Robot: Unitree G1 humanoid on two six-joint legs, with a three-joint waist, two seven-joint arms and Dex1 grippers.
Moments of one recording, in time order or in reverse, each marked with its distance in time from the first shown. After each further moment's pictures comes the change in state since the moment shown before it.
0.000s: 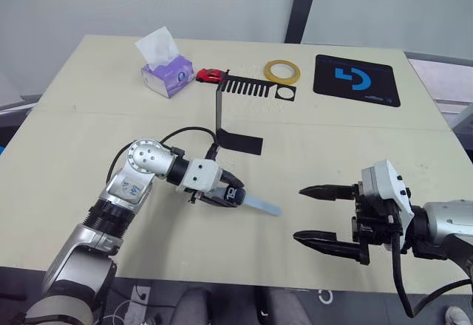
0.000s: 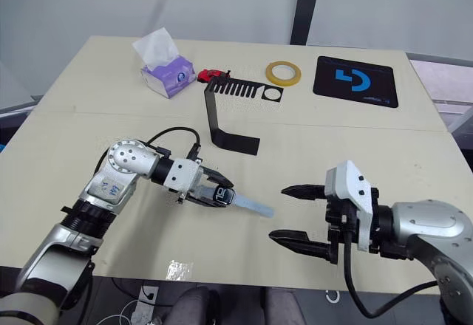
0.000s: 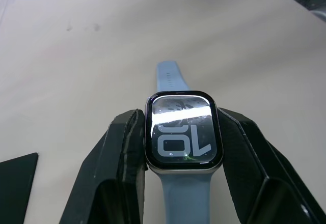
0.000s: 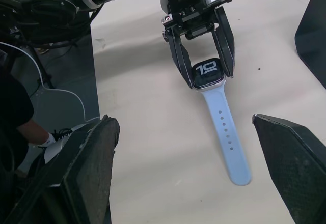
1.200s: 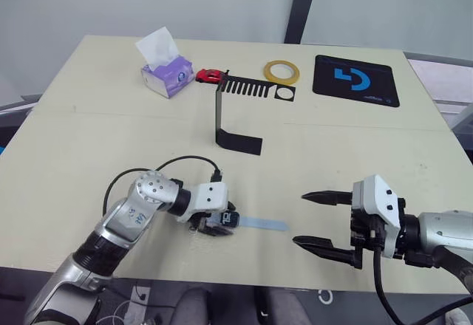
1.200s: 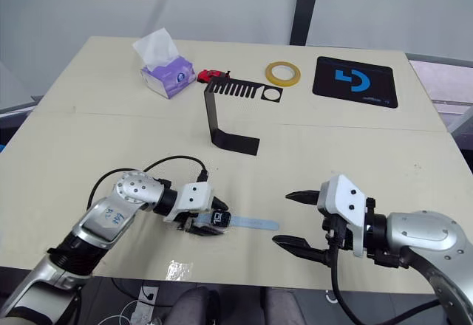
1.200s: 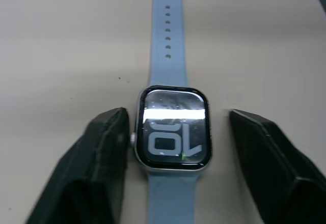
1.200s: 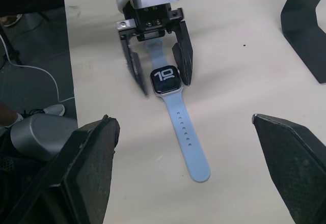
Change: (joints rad) left arm 0.241 0.096 -0.045 -0.418 0.066 0.672 0.147; right arm 0.144 -0.096 0.085 0.004 -0.099 -0.203 -0.070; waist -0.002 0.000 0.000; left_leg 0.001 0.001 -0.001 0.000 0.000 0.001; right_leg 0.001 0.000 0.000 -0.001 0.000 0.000
